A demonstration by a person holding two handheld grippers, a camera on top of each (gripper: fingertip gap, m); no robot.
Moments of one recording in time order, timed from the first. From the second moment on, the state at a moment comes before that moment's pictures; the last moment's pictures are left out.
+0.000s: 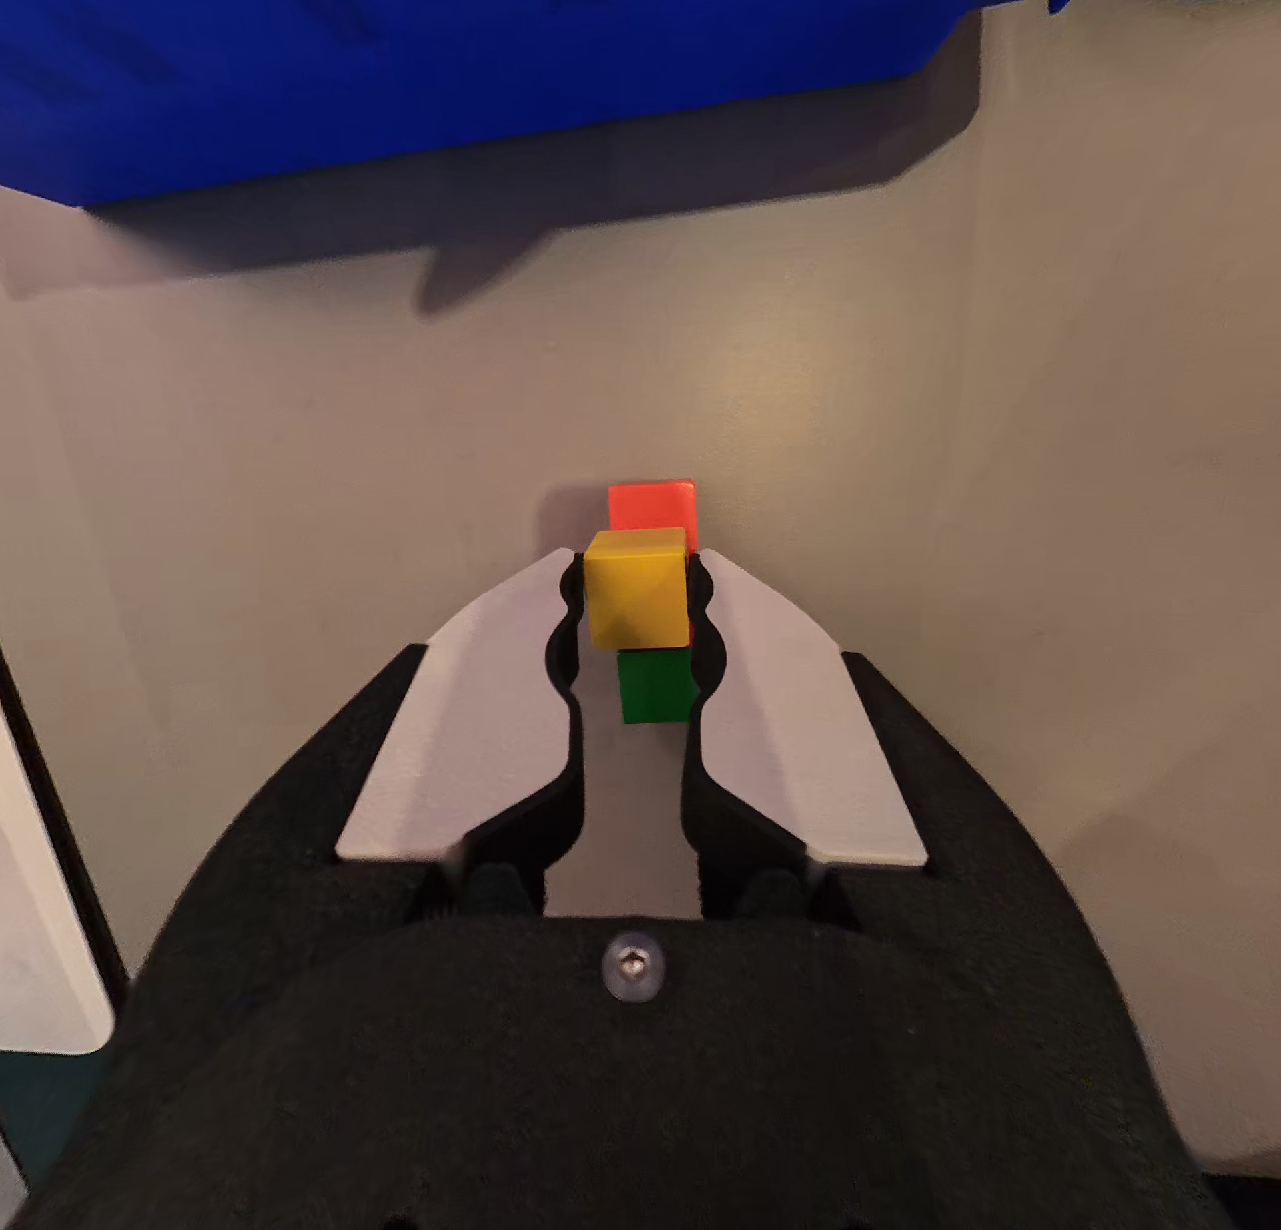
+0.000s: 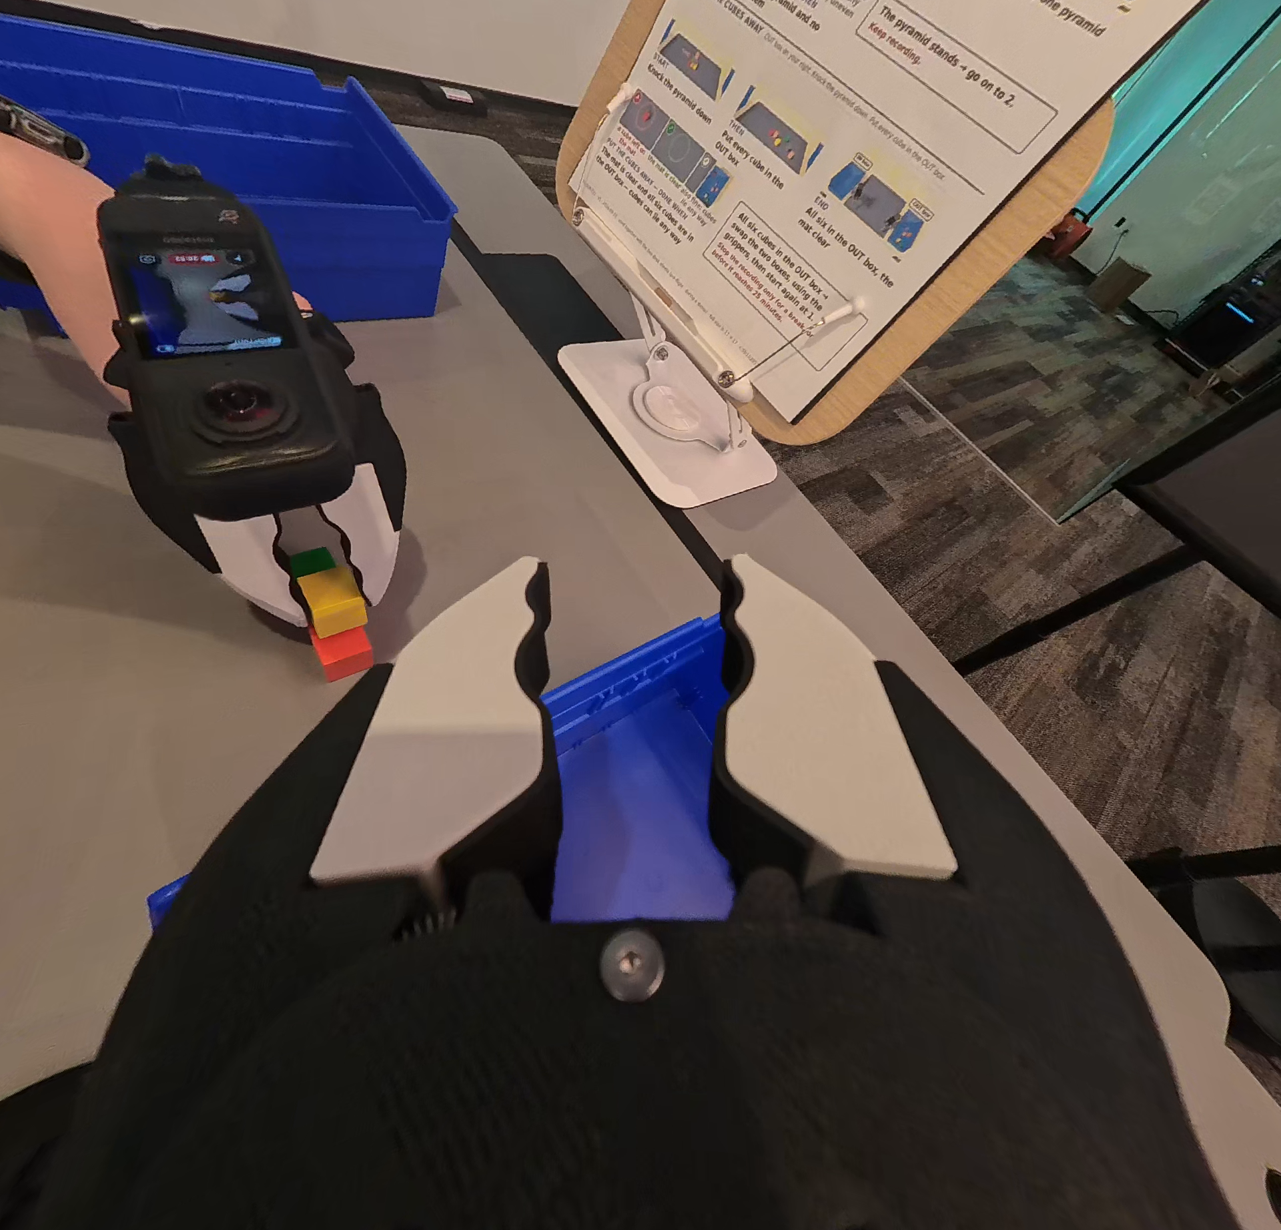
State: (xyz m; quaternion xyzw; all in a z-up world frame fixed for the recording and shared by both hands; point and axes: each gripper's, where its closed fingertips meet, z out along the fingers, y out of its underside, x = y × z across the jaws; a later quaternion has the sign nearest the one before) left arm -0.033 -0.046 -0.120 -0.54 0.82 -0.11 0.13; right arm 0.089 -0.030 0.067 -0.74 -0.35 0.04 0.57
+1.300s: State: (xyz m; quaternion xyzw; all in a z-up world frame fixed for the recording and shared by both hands) left arm -0.036 -0.043 -0.120 -0.56 0.81 -0.11 0.13; right arm 0.097 -0.027 0.058 -0.76 -0.34 0.05 0.56
